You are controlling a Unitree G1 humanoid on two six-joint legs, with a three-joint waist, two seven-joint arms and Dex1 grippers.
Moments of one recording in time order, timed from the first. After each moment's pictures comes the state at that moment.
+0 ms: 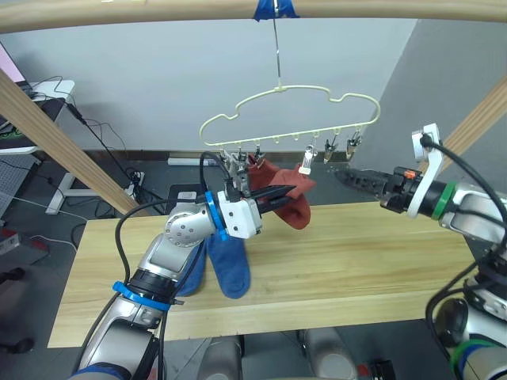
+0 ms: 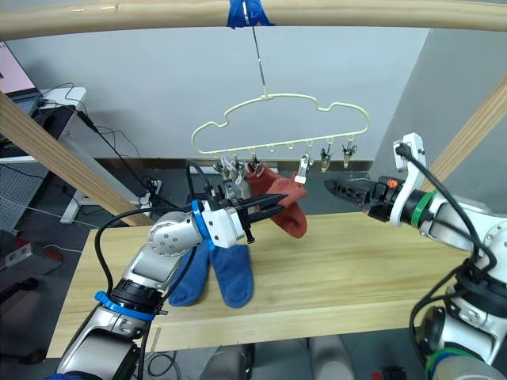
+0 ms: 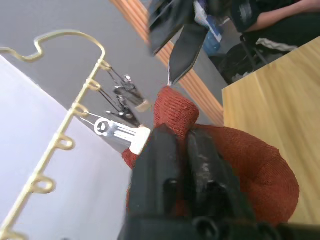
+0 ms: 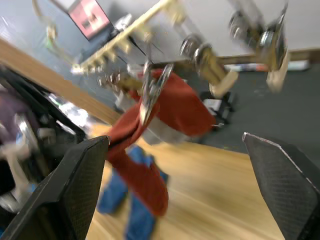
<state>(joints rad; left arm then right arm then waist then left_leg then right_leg) -0.52 0.43 -0.24 0.16 0.09 -0.63 -0.73 -0.56 -0.52 -0.51 -0.40 1.29 1.51 0.06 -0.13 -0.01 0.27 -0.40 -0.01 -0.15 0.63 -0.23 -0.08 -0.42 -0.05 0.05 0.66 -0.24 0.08</state>
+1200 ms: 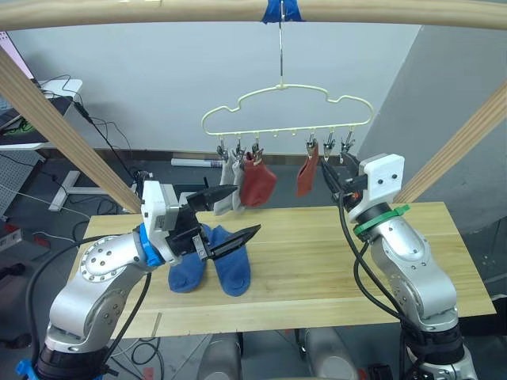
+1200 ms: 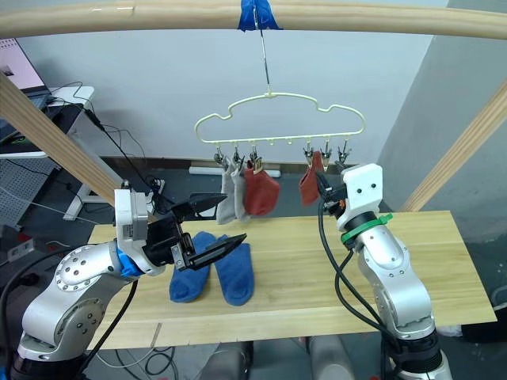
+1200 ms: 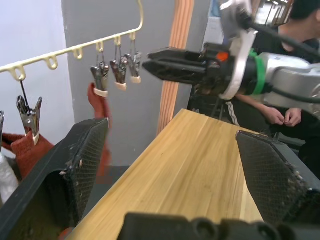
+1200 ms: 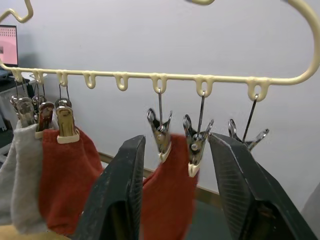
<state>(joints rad) -0.08 0.65 0.10 -0.54 -0.69 0.32 -0.80 -0.26 -0.26 0.09 -0.52 0.18 0.47 0.09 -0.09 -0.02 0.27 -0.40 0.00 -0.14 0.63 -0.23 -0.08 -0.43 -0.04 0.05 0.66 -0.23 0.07</state>
